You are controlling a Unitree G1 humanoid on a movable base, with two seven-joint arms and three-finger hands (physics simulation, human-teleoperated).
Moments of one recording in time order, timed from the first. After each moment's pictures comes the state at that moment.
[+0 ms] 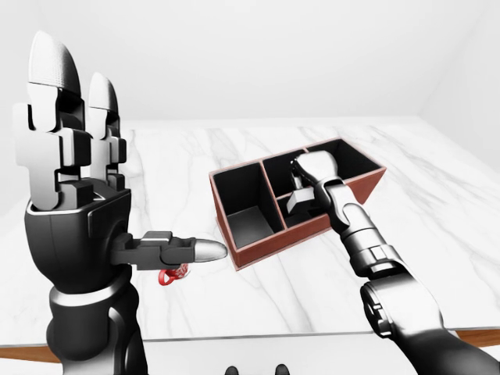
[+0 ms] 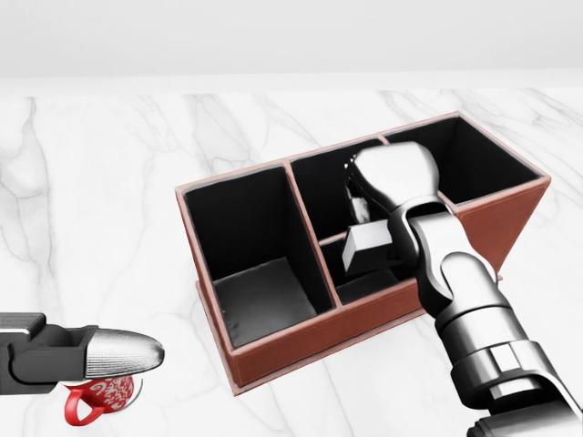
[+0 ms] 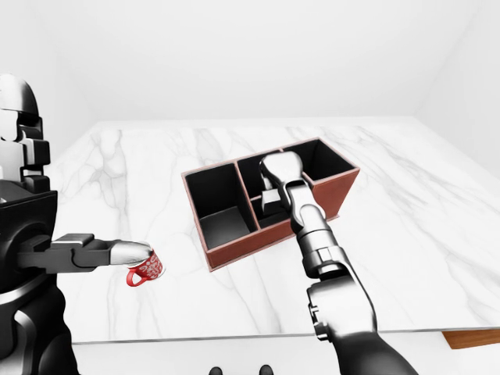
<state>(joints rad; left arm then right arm) -0.11 0.08 0.13 -0.92 0.06 0.09 -0.13 -0.85 -0.22 0.08 0.81 -1.29 -0.09 -0.07</state>
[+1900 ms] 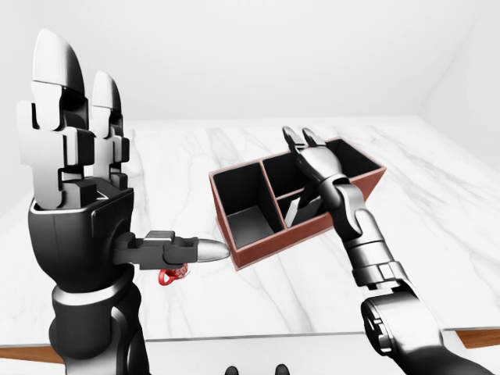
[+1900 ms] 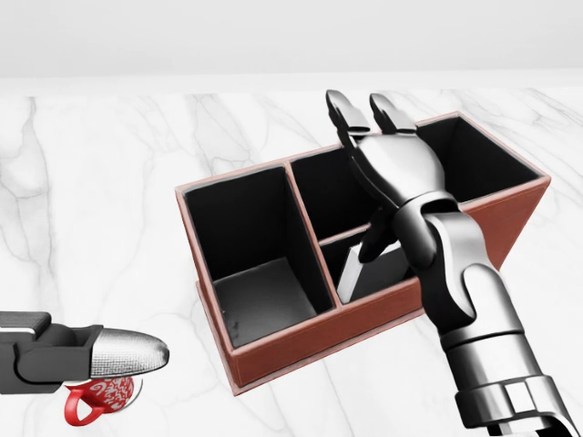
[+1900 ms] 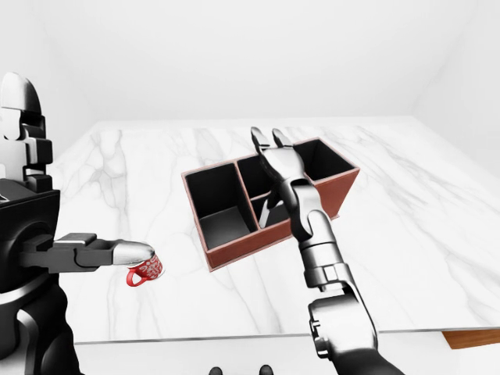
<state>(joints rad) -0.11 0.08 0.12 -0.92 0.07 0.09 -0.13 -0.73 -0.20 0.02 0.49 -1.08 -0.09 0.13</state>
